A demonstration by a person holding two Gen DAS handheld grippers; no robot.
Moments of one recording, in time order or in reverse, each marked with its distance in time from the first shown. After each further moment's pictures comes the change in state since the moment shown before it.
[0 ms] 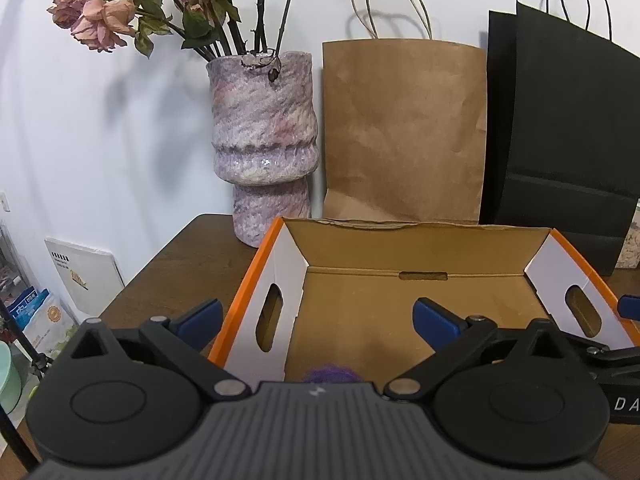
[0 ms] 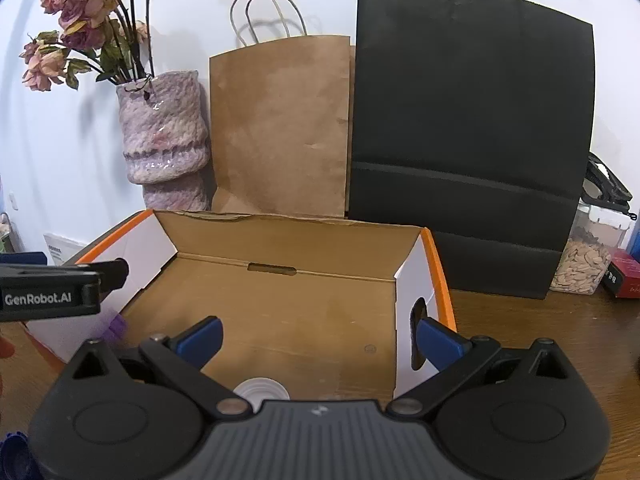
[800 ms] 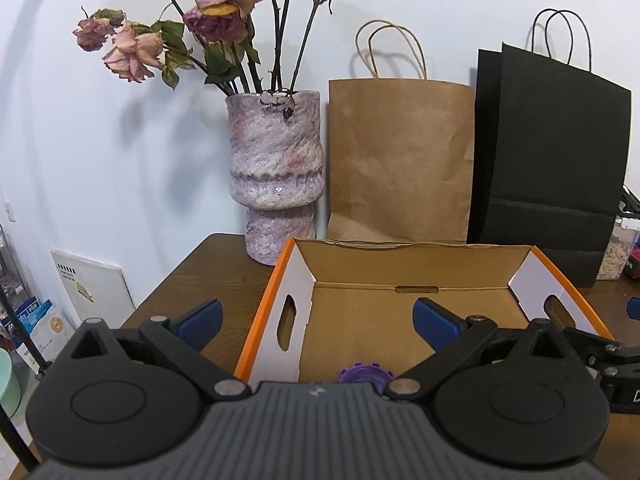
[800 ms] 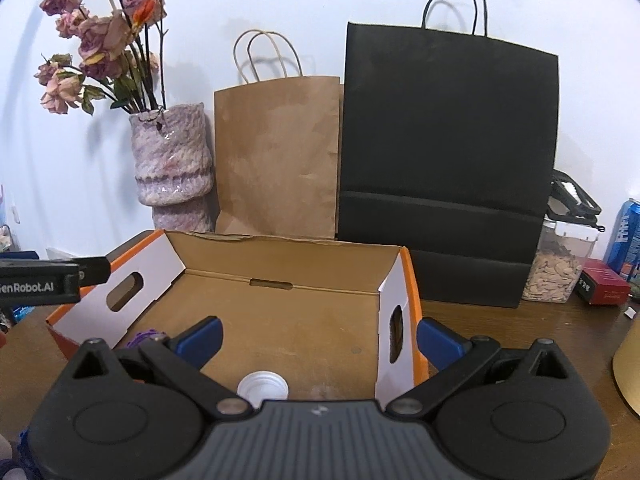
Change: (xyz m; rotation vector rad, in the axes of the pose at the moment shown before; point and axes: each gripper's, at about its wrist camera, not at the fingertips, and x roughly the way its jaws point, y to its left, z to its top) left arm -0.049 0.015 -0.003 -0.004 -0.069 -0.014; right arm -0.050 -0.005 -0.008 0.002 -0.075 -0.016
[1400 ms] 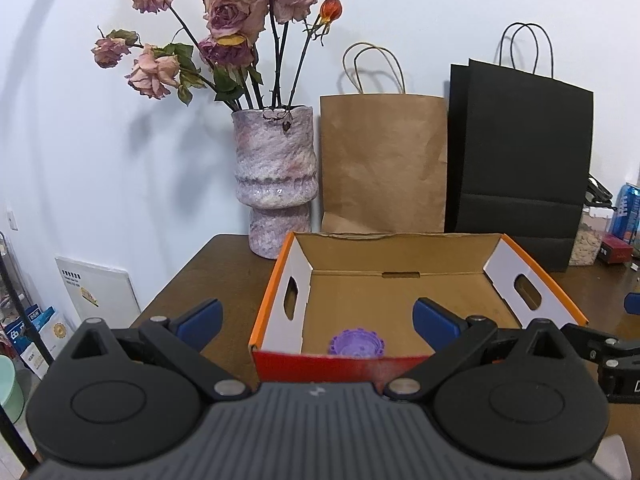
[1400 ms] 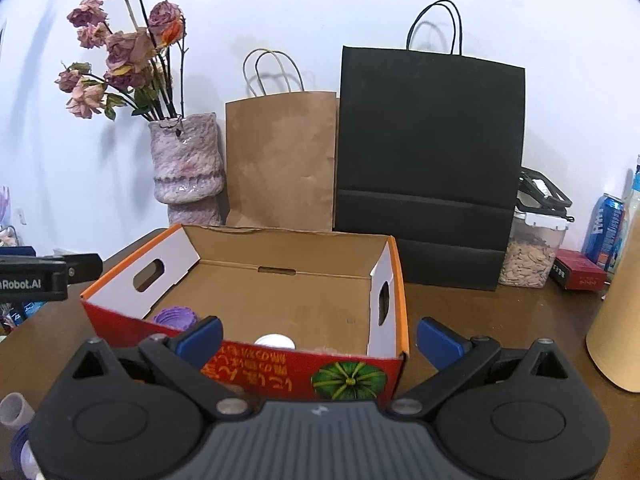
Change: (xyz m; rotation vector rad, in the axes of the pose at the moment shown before) left arm -0.063 0.005 -0.021 0.027 -0.030 -0.029; right arm -0.061 0.002 -0.025 0.002 -0.024 -0.006
